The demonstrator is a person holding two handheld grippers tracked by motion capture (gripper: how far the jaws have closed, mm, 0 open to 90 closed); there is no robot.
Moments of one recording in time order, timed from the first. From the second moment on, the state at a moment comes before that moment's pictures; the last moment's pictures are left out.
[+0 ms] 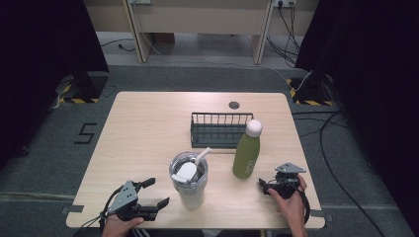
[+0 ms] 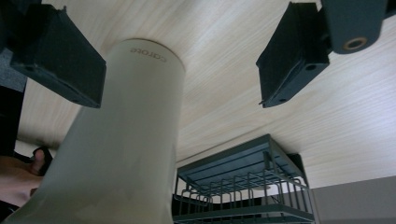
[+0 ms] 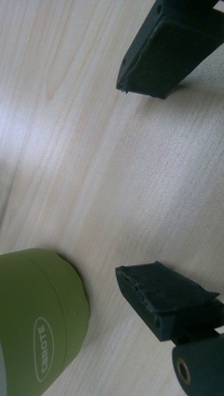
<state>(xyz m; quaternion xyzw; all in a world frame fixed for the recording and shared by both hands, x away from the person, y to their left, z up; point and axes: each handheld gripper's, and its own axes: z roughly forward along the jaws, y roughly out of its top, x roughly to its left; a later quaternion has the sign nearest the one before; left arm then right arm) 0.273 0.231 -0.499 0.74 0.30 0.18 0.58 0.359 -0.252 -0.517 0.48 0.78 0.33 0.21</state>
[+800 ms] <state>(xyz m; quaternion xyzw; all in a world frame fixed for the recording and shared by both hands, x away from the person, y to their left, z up) 0.272 0.183 -0.498 0.74 0.26 0.19 0.59 0.359 -0.252 -0.517 0.48 0.78 0.33 0.21</state>
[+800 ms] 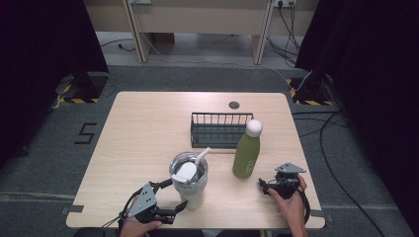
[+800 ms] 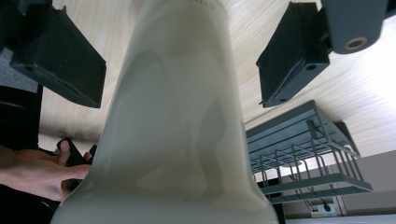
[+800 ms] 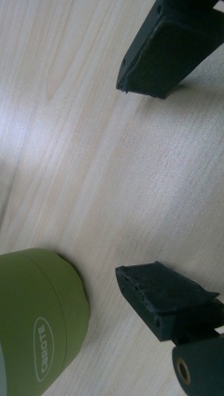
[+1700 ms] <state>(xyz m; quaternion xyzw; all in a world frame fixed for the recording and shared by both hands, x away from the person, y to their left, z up) 0.287 0.154 -0.508 0.71 0.26 0.19 0.62 0.359 -0.252 -0.517 0.48 0.78 0.33 0.21</state>
